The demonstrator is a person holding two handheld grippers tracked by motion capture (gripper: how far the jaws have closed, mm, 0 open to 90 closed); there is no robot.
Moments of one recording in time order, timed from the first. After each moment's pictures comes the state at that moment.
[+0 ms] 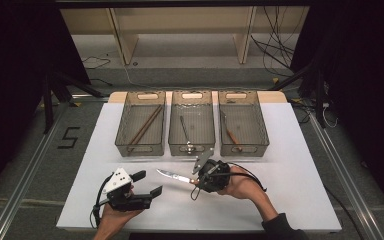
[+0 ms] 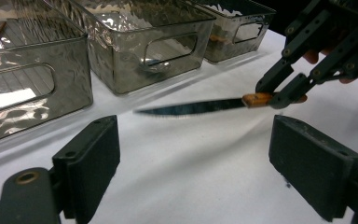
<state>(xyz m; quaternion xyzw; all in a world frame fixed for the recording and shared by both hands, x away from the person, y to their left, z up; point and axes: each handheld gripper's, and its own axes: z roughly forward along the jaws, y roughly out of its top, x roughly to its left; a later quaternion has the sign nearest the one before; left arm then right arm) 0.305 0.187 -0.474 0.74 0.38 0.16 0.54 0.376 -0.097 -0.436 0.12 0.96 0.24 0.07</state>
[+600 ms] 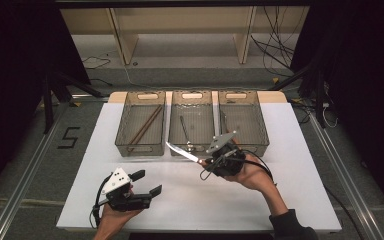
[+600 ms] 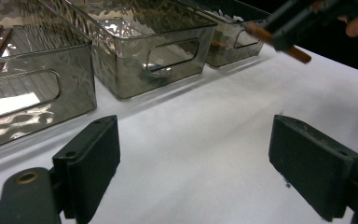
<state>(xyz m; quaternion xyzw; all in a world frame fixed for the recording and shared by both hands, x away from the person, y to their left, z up) 0.304 0.188 -0.473 0.73 0.38 0.17 0.54 0.394 -0.133 -0.397 0.20 0.92 0.32 0.11</state>
